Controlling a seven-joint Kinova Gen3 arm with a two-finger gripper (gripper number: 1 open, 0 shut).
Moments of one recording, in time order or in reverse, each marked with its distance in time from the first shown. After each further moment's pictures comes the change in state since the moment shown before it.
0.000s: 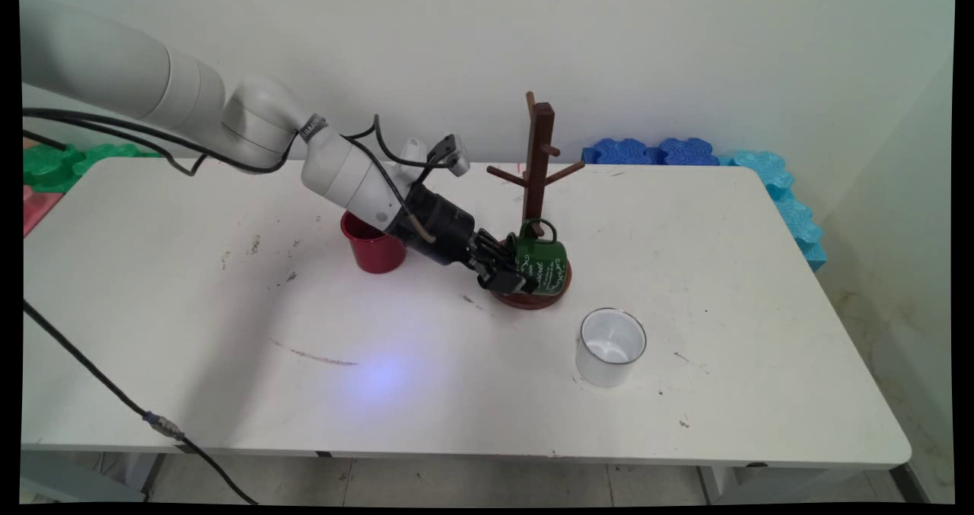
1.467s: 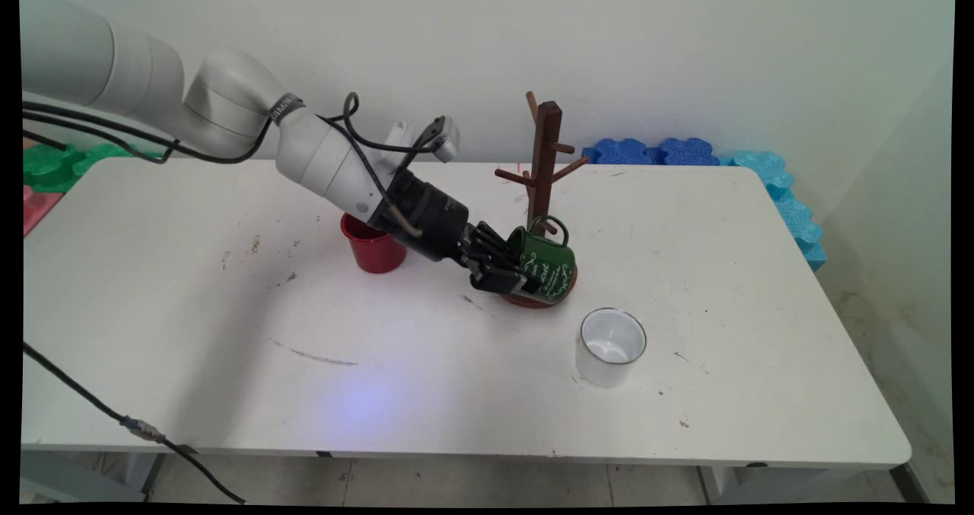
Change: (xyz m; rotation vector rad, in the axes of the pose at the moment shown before) arm 0.016 0.038 -0.027 -0.054 0.027 0.057
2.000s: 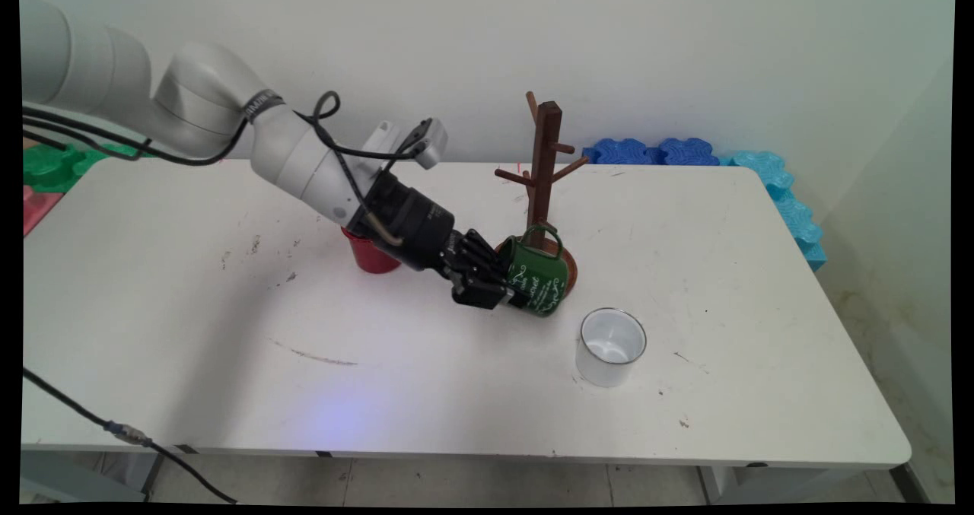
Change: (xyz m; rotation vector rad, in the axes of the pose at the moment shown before) arm -0.002 0.024 -0.017 -0.028 -0.022 0.039
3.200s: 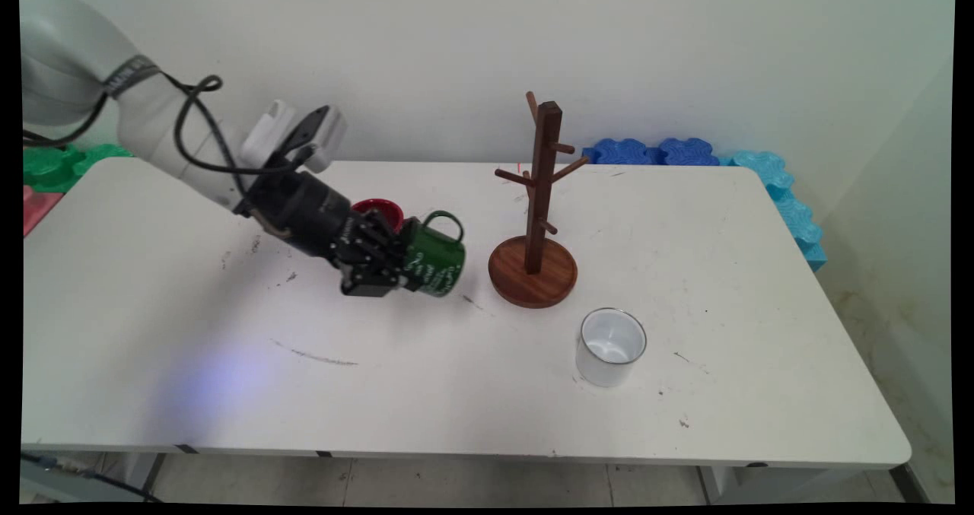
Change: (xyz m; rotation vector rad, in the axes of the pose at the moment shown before) arm -0.034 0.022 -0.099 0.169 -0.155 0.170
